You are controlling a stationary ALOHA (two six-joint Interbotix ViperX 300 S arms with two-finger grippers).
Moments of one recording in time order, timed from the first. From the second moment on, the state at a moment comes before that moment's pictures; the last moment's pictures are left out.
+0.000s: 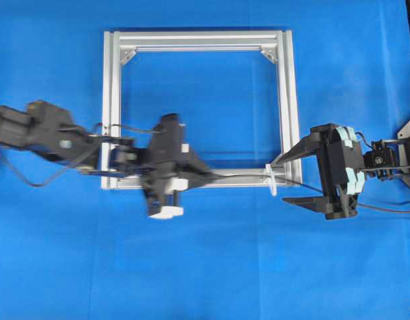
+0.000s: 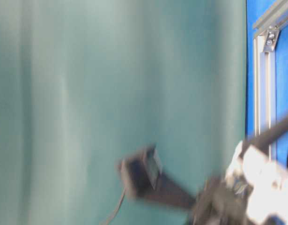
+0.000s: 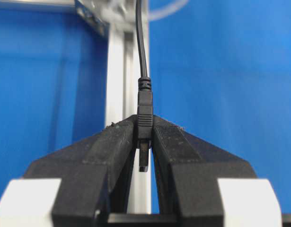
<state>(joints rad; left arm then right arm) -0.13 0.17 0.73 -0.09 -0.42 -0.10 0.21 -0.19 1.21 0.16 -0.50 0.06</state>
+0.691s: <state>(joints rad) -0.21 -0.30 1.26 -0.09 -0.45 -0.10 0.21 -0.22 1.19 0.16 -0.49 0.06</state>
